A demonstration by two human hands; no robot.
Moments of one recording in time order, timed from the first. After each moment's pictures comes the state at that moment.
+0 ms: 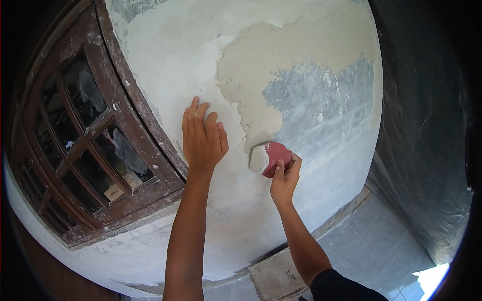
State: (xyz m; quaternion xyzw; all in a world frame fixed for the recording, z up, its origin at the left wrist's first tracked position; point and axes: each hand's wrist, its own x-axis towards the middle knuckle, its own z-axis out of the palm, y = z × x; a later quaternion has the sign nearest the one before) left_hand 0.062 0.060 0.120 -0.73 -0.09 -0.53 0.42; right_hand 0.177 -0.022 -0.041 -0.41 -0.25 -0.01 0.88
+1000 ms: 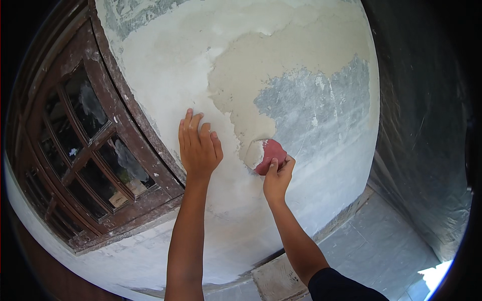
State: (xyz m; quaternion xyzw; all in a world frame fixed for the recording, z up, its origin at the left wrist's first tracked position) left_hand 0.066 0.059 0.120 -0.72 -0.09 -0.53 0.44; right_hand 0.180 -0.014 -0.023 -0.43 -0.23 0.05 0.87
